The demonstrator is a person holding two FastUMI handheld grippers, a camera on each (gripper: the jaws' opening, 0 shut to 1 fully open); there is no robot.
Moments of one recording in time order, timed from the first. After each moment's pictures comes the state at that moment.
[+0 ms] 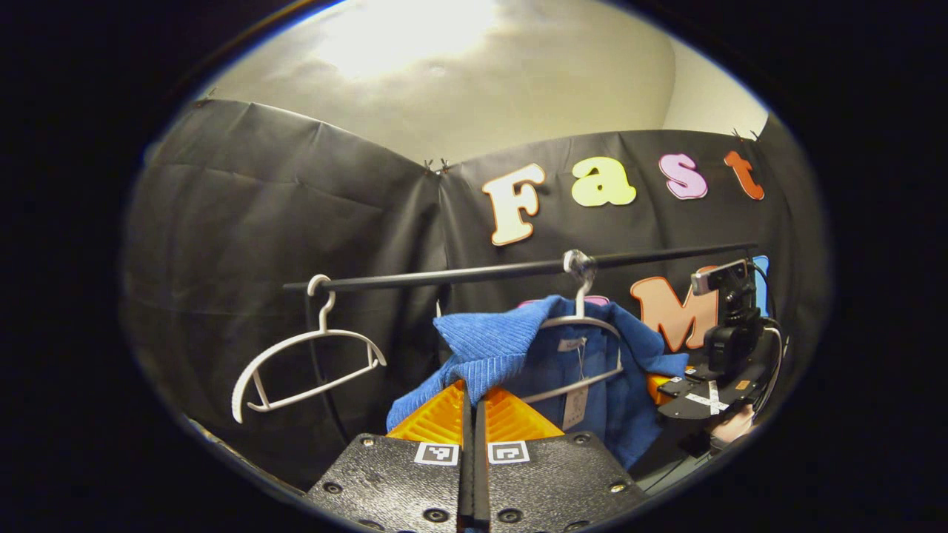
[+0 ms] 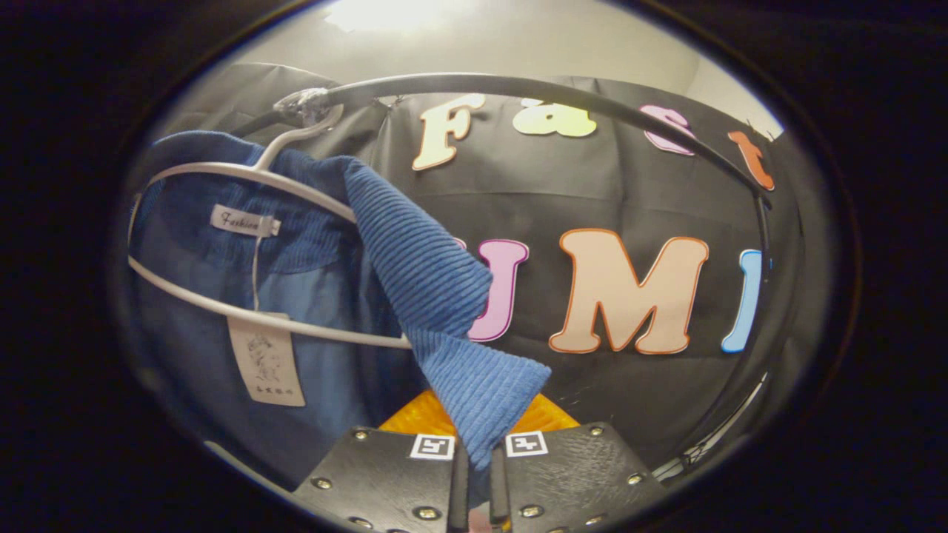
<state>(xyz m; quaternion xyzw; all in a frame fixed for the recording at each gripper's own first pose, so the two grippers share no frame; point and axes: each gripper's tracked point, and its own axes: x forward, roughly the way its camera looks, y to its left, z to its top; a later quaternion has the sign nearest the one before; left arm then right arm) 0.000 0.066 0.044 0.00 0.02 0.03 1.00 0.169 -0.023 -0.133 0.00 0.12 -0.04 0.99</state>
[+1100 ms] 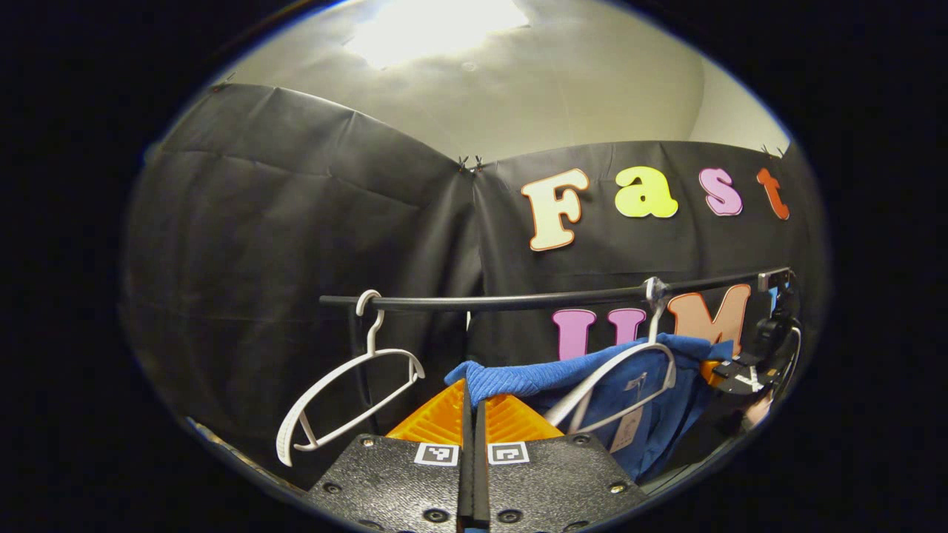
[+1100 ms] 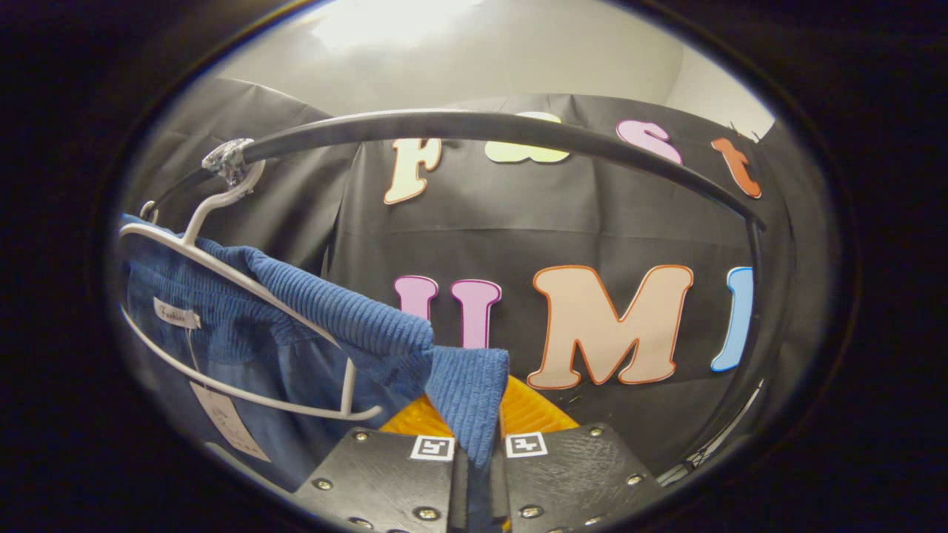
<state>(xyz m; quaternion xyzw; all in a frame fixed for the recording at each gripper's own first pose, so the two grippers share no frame) 0.030 0.156 0.051 0.00 0.04 0.07 1.00 0.208 -0.048 -0.096 0.02 0.07 -0.06 1.00</state>
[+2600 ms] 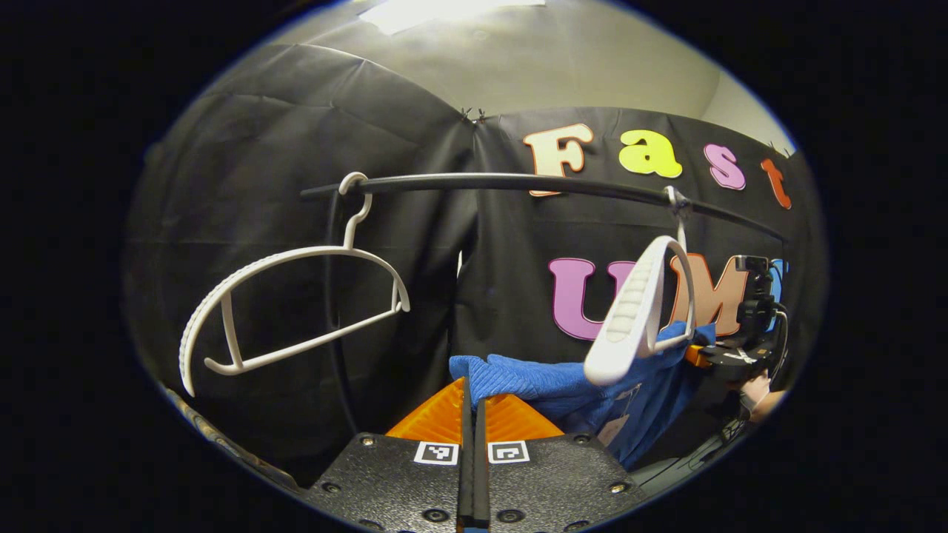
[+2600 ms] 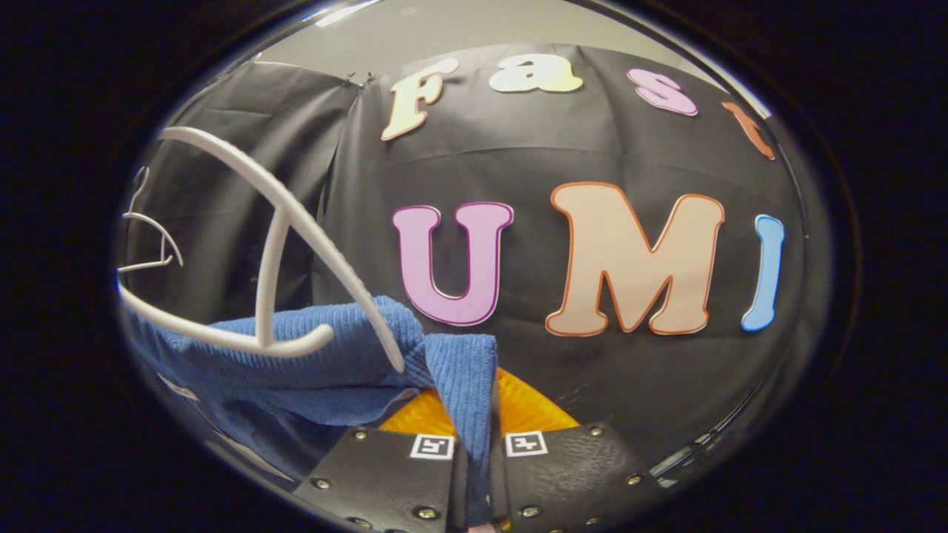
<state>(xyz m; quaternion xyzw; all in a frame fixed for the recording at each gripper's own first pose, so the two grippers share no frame) 0.035 0.142 -0.069 -0.05 0.11 0.04 0.99 0.229 -0.045 -0.207 0.03 0.17 -0.05 0.98</state>
